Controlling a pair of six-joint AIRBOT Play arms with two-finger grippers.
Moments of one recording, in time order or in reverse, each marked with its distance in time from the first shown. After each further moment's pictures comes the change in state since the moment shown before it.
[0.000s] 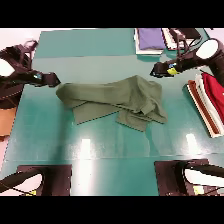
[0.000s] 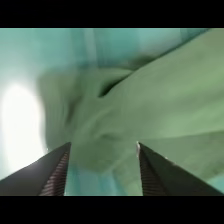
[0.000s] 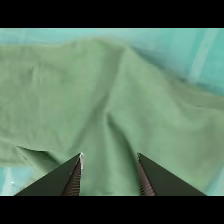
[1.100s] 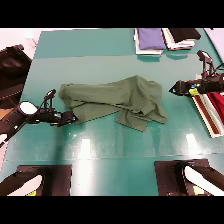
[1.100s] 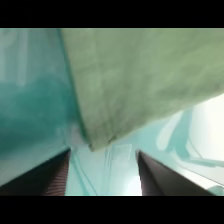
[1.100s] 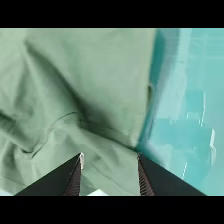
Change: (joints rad) left arm -0.082 0.110 -0.627 -0.340 0.136 -0.048; right arm -0.216 0.303 -0.400 0.054 -0.021 -0.066
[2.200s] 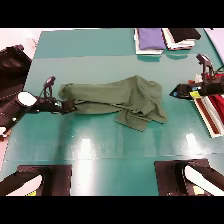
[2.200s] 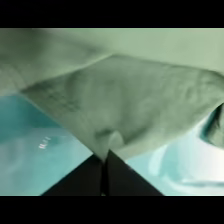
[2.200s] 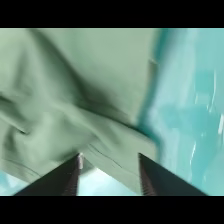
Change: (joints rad) left arm -0.030 -0.002 0.193 0.029 0.011 0.008; right arm -0.077 0.002 -0.037 0.002 0.090 -0.003
